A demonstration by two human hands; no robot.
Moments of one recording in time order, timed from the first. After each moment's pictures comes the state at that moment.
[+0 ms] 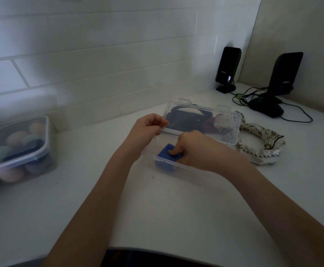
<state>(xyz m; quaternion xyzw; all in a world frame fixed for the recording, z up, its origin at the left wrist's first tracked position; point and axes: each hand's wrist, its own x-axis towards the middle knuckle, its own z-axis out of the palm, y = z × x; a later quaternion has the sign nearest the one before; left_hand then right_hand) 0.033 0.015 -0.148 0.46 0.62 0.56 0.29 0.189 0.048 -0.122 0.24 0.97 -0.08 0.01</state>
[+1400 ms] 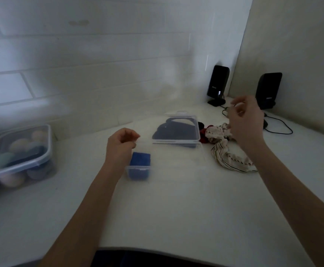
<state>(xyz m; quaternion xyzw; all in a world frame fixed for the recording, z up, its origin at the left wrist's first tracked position) 0.018 -0.024 -0.154 0.36 0.67 0.63 0.17 0.259 0.109 -0.097 0.44 0.68 -0.25 -0.53</state>
